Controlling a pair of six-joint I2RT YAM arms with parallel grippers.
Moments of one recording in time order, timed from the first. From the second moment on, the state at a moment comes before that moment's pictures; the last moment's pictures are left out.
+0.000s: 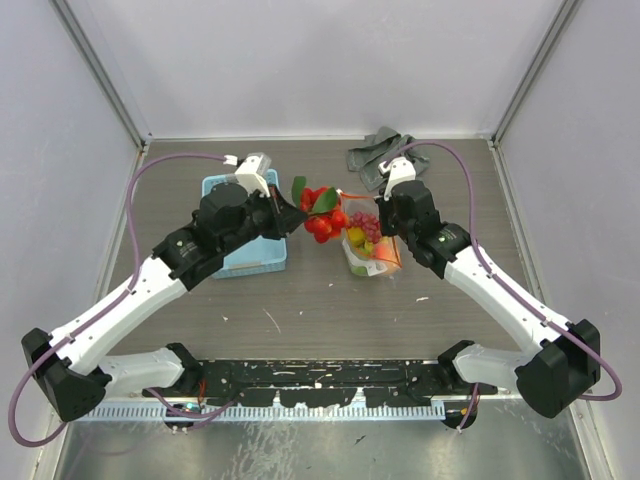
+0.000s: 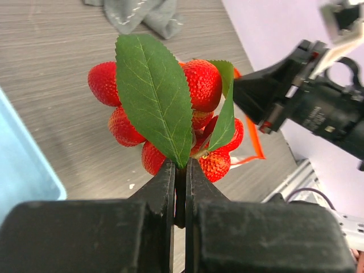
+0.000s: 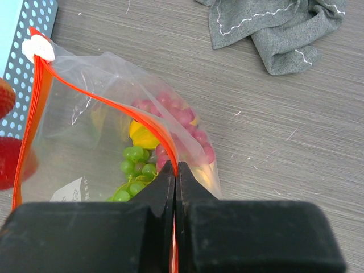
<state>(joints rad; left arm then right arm) -0.74 1.13 1.14 -0.32 -0.04 -0.59 0.53 1.18 1.00 -0.35 0.25 0.12</state>
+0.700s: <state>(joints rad) -0.82 1.11 1.12 -0.06 0.07 -0.68 0.53 1.16 0.98 -0.34 0.25 0.14</state>
